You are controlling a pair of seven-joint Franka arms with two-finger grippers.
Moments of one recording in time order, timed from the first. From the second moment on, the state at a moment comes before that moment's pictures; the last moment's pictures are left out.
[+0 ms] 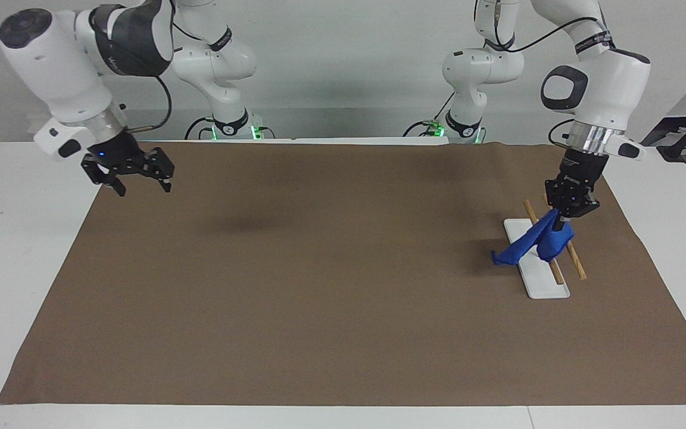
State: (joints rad) left arm 0.02 -0.15 -0.05 -2.20 -0.32 2.60 -1.41; right arm 0.11 -0.04 -0.25 -1.73 0.04 1.70 -0.20
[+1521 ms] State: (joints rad) left arm 0.29 -0.15 -0.04 -2.23 -0.32 2.45 -0.99; right arm 0.14 -0.03 -0.25 -1.66 0.00 1.58 -0.12
